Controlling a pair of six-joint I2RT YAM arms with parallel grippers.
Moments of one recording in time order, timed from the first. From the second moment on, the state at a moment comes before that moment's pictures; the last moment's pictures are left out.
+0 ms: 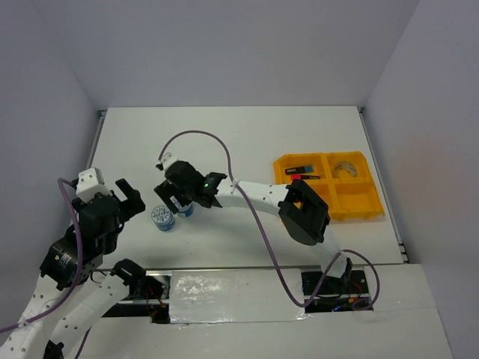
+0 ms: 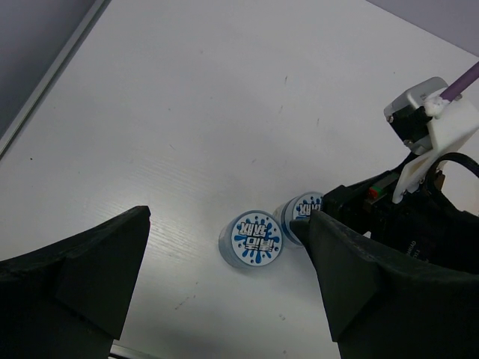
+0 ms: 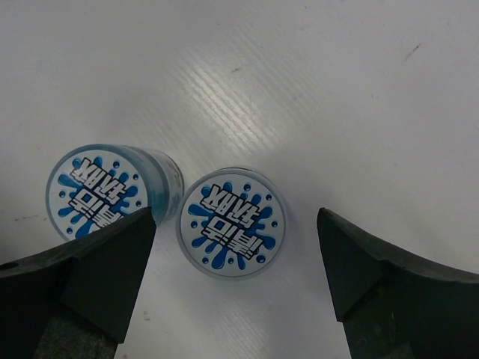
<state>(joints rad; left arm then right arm) -0.51 0.46 0.89 -0.92 -0.70 -0.61 1.10 2.10 1.69 -0.31 0.18 0.20</state>
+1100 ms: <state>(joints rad) -0.51 0.46 0.89 -0.90 -0.67 -0.58 0.88 1.58 1.21 -0.24 0.31 0.34</state>
